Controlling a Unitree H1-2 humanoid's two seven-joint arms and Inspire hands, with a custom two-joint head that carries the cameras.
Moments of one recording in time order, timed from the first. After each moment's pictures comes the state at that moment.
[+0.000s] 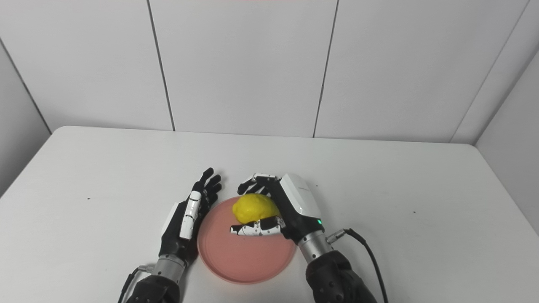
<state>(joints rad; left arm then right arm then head) -0.16 -0.10 -0.09 0.08 -0.06 -0.01 -0.07 -0.29 -0.13 0.36 -0.07 -0.56 0.00 0.03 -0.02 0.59</state>
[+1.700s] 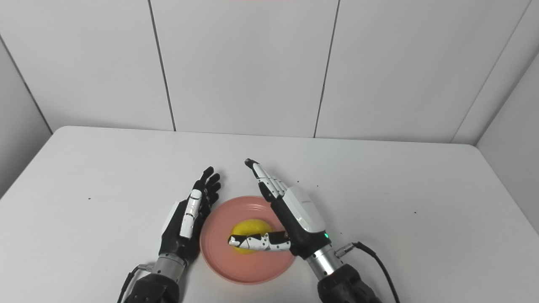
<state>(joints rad) -0.16 -0.10 -0.09 0.05 -0.06 0.03 -0.09 -0.22 -0.17 0.31 -0.05 -0.49 -0.25 0.01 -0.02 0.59</state>
